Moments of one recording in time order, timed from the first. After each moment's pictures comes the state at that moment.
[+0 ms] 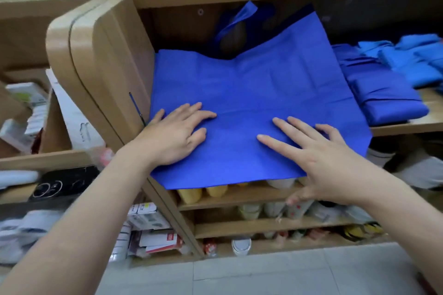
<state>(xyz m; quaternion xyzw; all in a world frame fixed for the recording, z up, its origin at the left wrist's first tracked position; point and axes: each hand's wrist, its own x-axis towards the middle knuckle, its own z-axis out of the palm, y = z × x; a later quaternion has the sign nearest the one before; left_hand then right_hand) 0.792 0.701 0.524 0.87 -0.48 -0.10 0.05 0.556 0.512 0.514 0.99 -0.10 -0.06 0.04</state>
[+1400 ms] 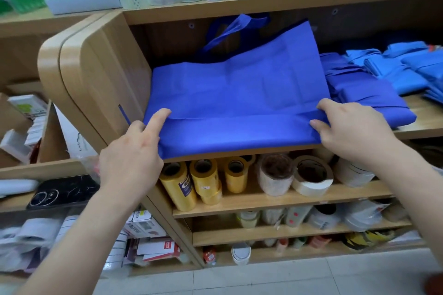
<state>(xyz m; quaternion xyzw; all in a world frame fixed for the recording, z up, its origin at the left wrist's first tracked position) 0.751 0.735 0.525 0.92 -0.32 0.23 0.08 0.556 0.446 0.543 0.94 -0.32 0.12 0.02</state>
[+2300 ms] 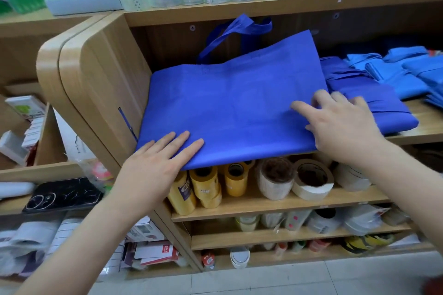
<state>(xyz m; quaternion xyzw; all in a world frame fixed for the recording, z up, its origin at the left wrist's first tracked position) 0.757 0.735 0.506 0.83 -0.53 0.12 -0.10 0.571 0.440 0.540 0.95 -0.21 0.13 0.18</state>
